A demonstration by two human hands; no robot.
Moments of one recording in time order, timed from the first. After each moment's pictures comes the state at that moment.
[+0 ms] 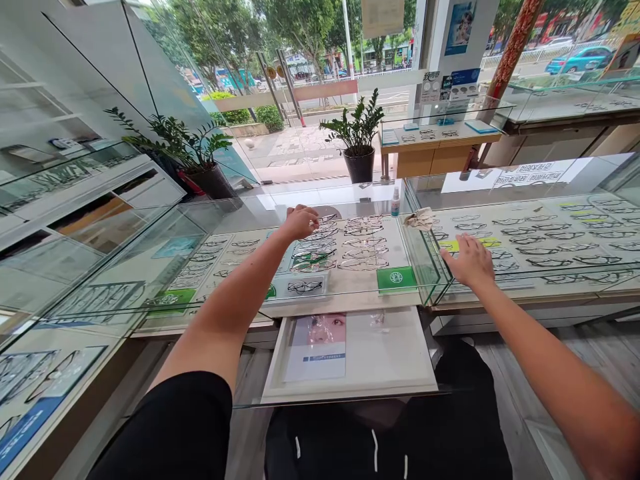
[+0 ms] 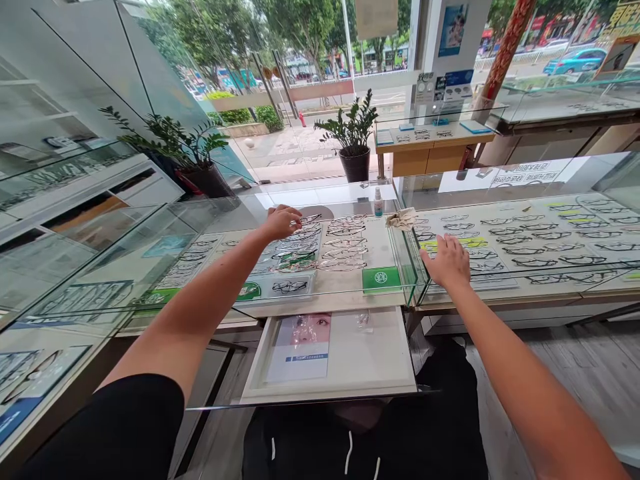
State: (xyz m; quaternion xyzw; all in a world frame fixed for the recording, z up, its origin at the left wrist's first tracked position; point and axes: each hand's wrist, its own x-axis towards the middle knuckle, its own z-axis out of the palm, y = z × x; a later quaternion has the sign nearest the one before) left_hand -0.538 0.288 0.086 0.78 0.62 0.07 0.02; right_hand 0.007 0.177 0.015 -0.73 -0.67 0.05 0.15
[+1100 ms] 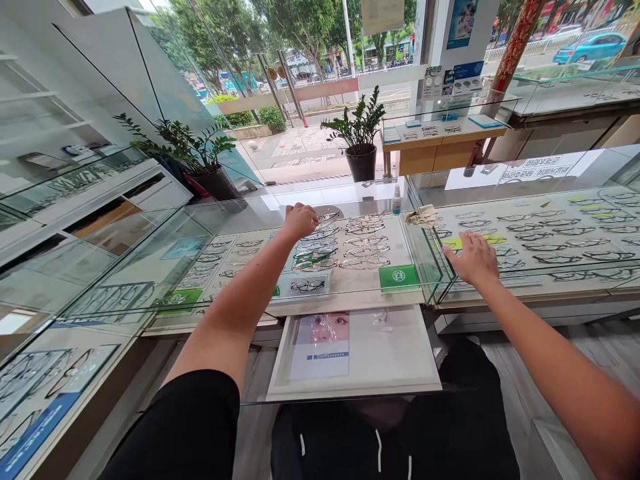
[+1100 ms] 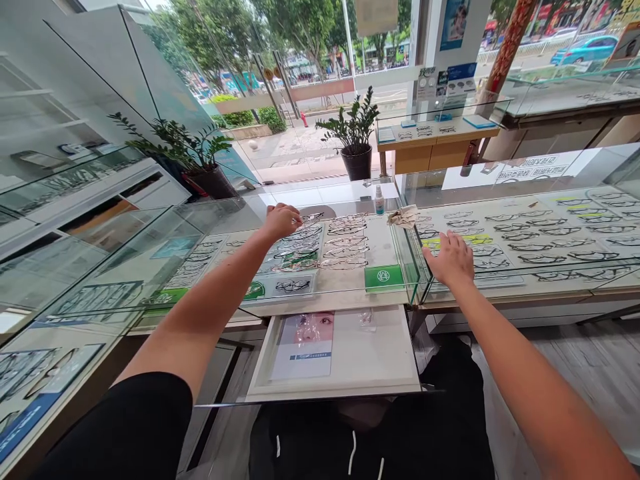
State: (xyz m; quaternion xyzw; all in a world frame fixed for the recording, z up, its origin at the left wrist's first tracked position) left_hand -0.530 0.285 0.088 0.75 0.65 0.06 -0.03; right_hand 0.006 0.177 0.014 -0.72 -0.67 0.05 0.16
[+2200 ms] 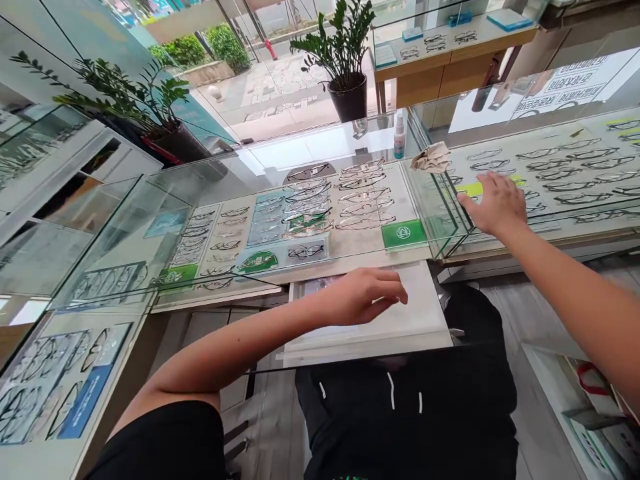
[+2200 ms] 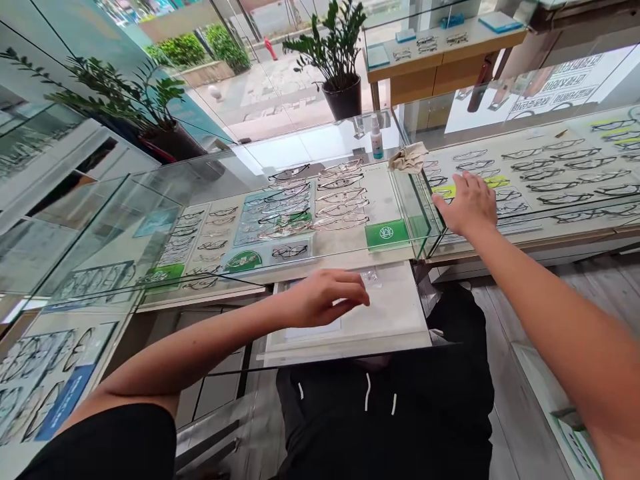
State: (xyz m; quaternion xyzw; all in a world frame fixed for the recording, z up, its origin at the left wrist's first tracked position) left_hand -0.354 0.030 0.093 0.90 0.21 0.16 0.35; right_hand 0.008 0.176 0.023 -0.72 -0.67 0.05 0.15
